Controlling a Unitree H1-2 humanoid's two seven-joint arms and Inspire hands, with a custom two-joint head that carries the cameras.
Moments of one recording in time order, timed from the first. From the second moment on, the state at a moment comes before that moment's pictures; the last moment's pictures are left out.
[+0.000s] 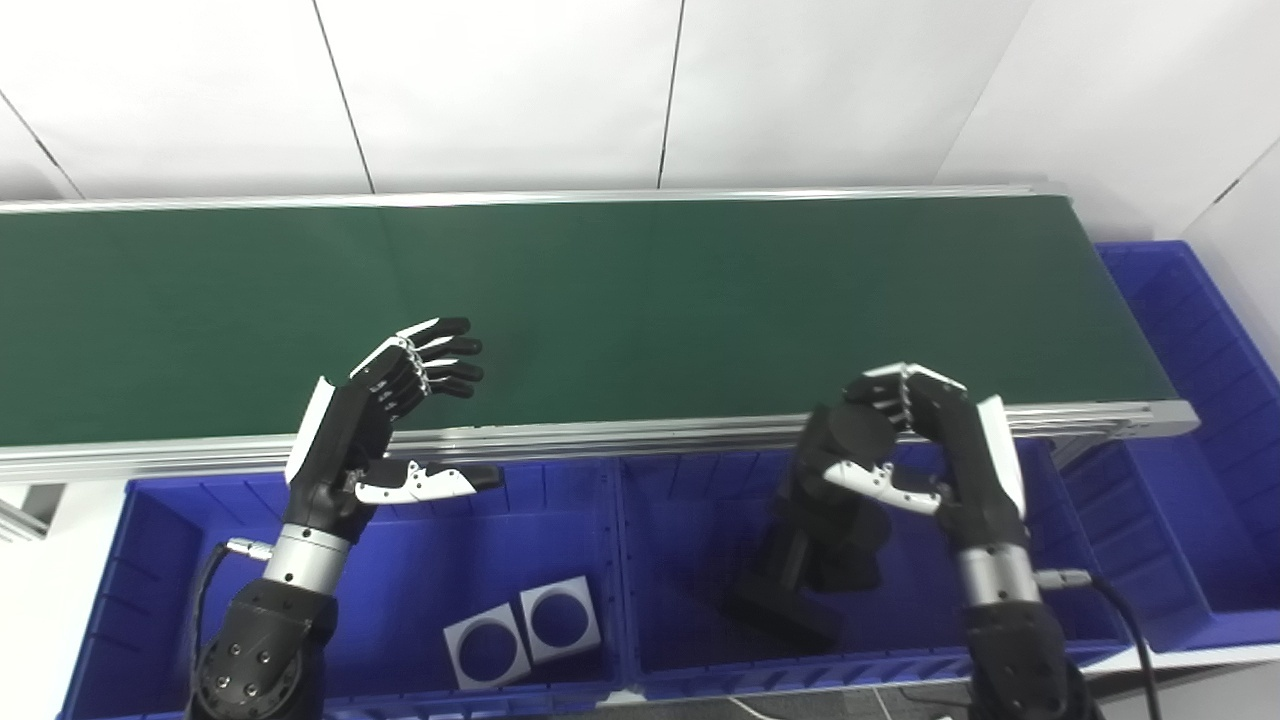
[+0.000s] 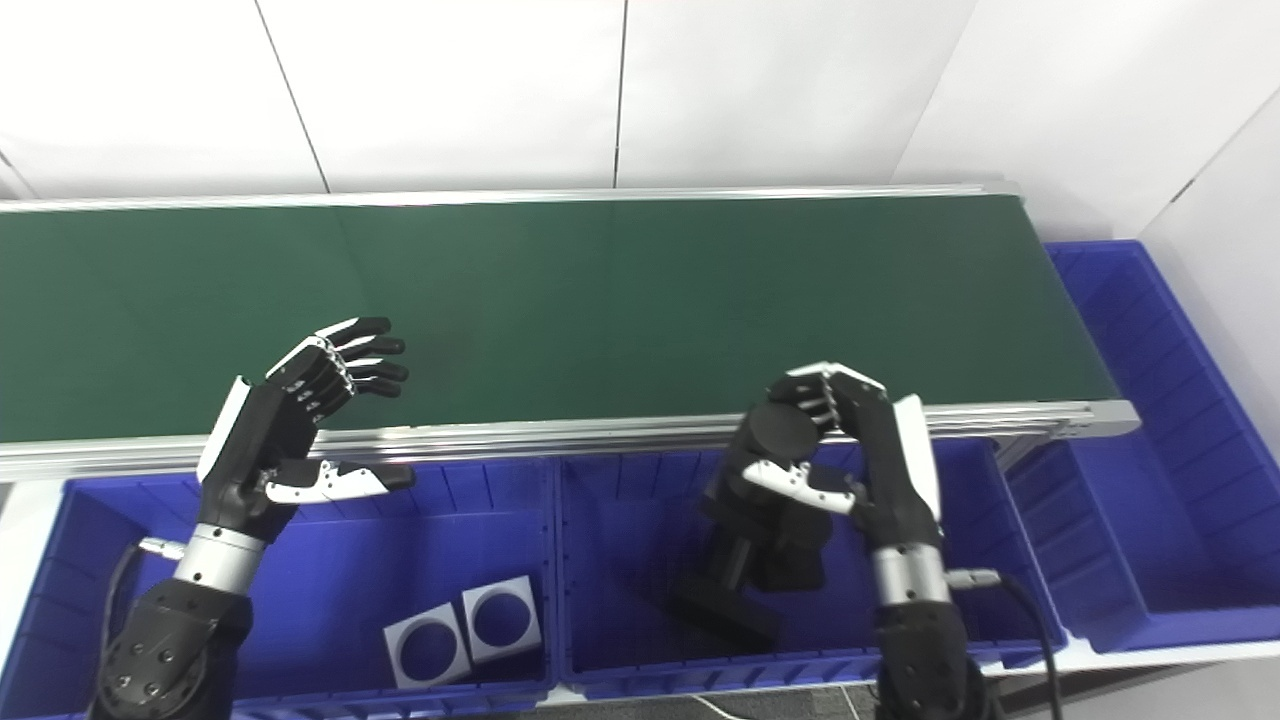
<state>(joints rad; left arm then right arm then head) -0.01 0.12 -0.16 0.10 -0.09 -0.34 -0.22 0.27 -0.14 -0.14 -0.23 -0.26 -0.11 -0.05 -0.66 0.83</state>
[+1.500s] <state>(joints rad) -0.01 0.12 -0.15 0.09 -0.08 -0.33 -0.25 0.33 -0.16 -0.17 -0.07 -0.25 -0.12 -0.12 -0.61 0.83</state>
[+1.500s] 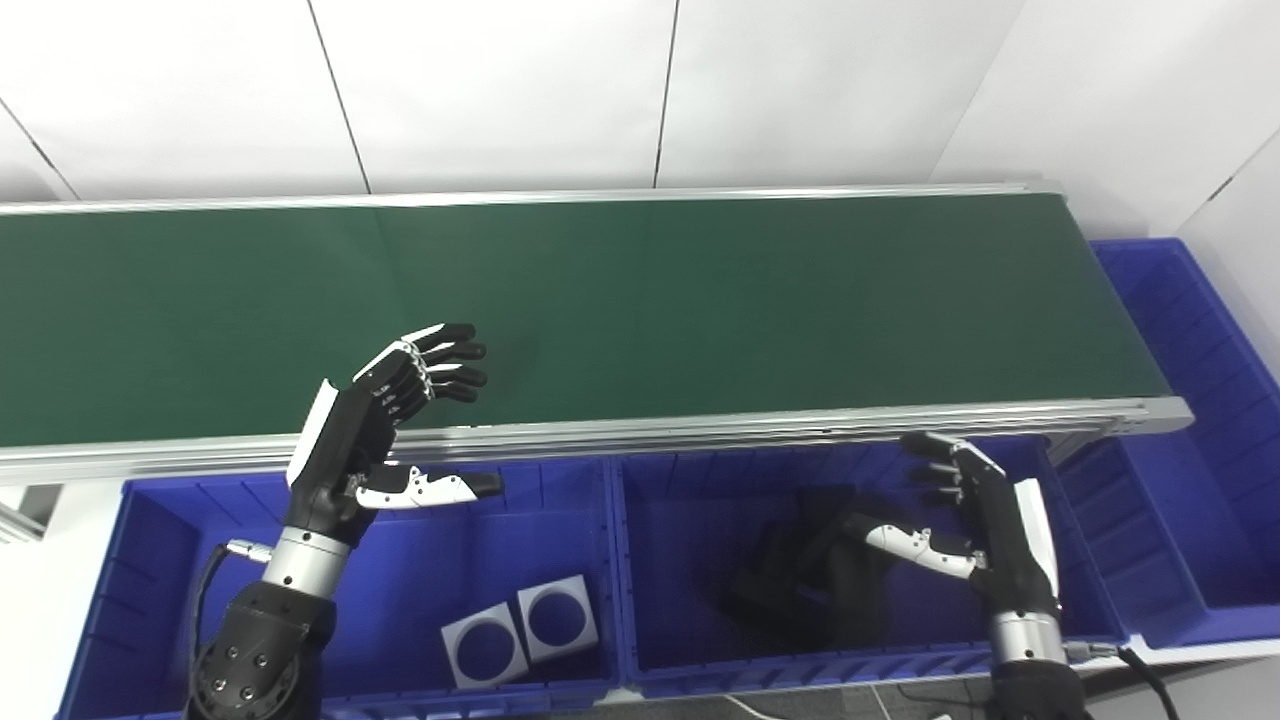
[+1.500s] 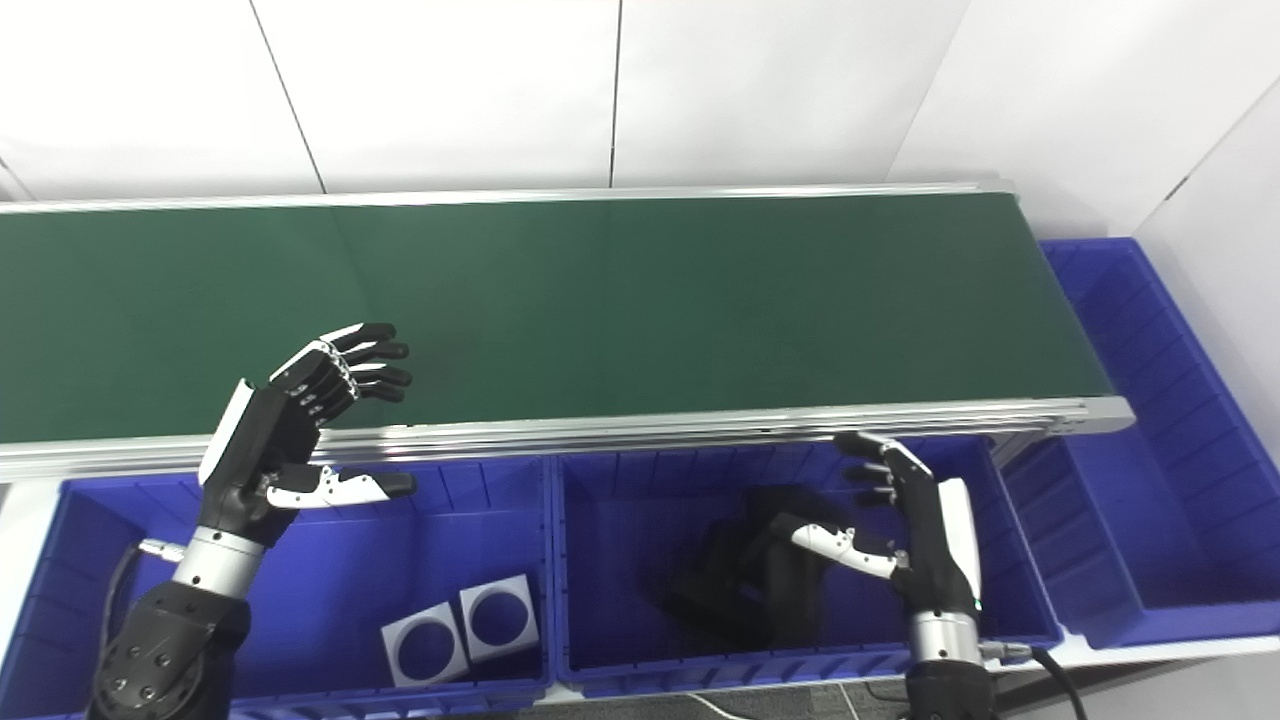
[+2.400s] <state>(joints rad) 0.02 0.08 -0.16 0.08 -0.03 -0.33 -0.24 0.25 -0.09 0.04 -0.23 -0.18 -0.18 -0.03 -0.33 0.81</state>
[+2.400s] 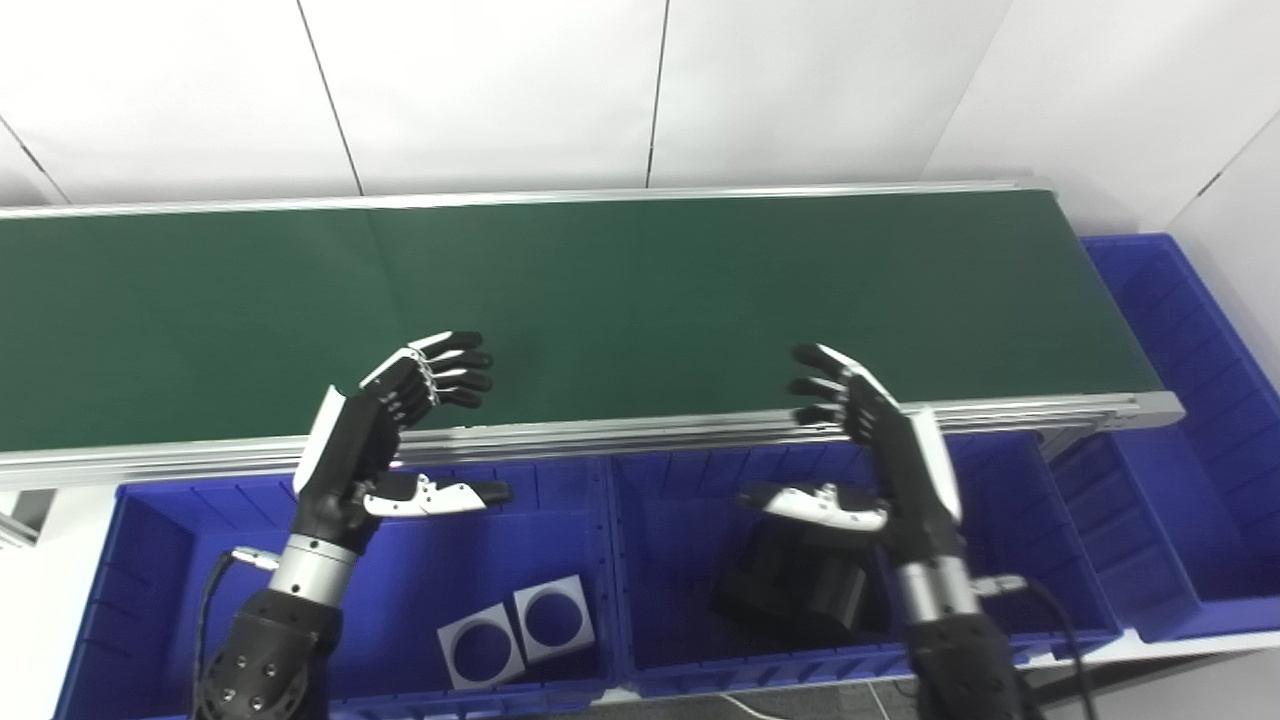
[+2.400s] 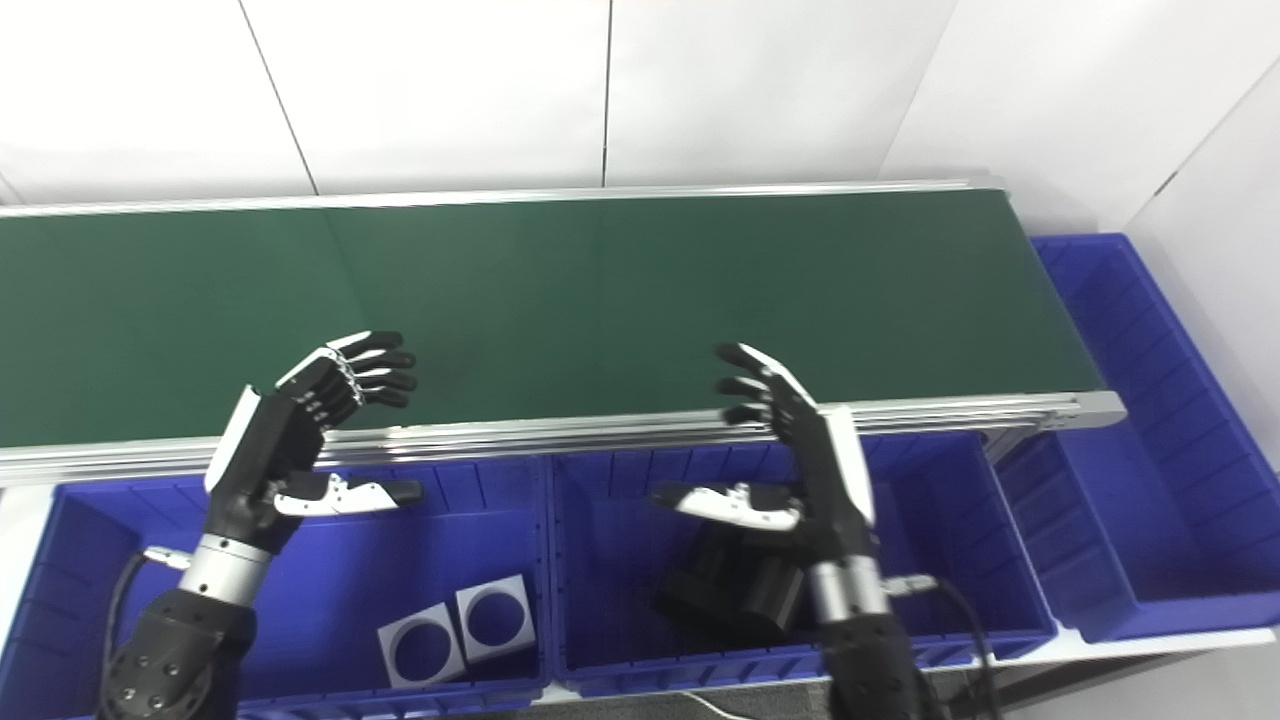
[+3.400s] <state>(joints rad) 0.07 0.02 -0.21 0.05 0.09 -0.33 -0.21 0.23 -0.06 0.14 -0.03 -0.22 -0.30 -0.04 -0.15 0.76</state>
